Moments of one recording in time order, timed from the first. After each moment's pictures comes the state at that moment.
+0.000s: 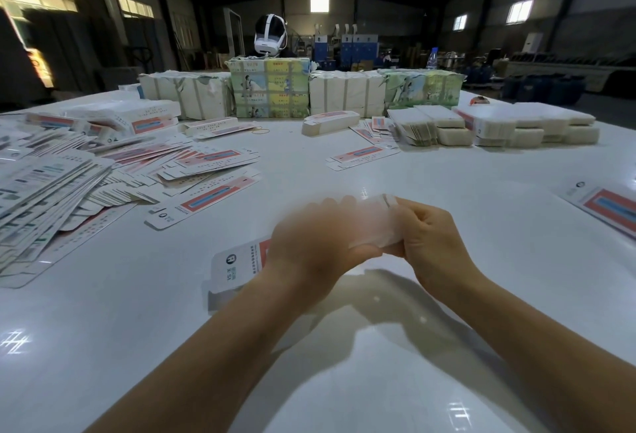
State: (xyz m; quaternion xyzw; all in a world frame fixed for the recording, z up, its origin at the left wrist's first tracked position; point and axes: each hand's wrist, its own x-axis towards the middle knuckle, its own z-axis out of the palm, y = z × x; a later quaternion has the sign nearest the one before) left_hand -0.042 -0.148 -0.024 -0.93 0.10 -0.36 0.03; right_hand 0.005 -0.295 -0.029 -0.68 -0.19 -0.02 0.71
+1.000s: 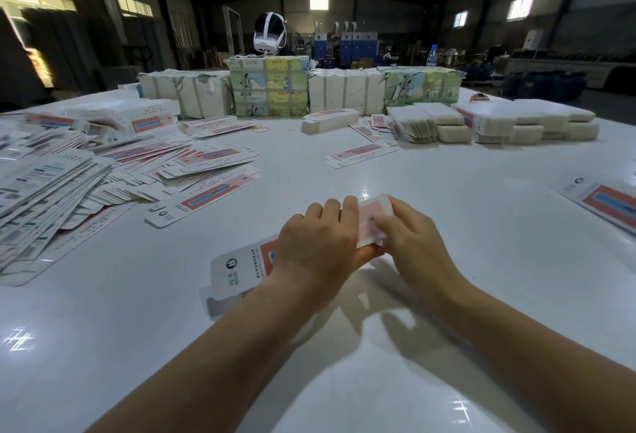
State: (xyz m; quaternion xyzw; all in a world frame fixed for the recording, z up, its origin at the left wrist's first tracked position) left_hand -0.034 -0.155 -0.035 -0.88 0.08 -0.46 0.09; right_hand -0.006 -0.287 -0.035 -0.74 -0.21 -0.06 0.64
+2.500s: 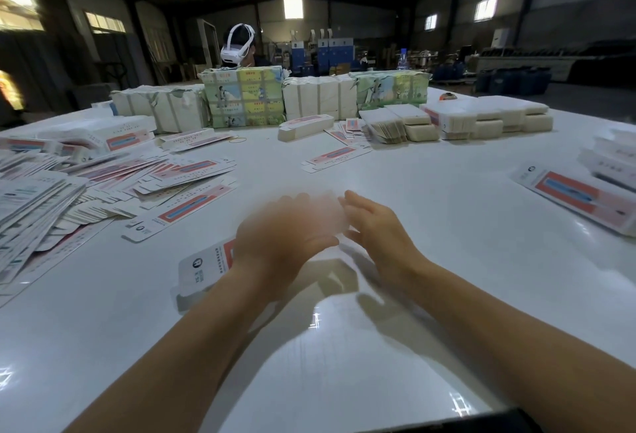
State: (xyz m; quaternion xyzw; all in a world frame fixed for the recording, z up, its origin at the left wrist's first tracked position) left_hand -0.032 -0.139 -0.032 -0.94 0.04 -0.33 0.01; right_hand -0.001 -0.293 -0.030 -0.70 -0.18 0.07 0.69
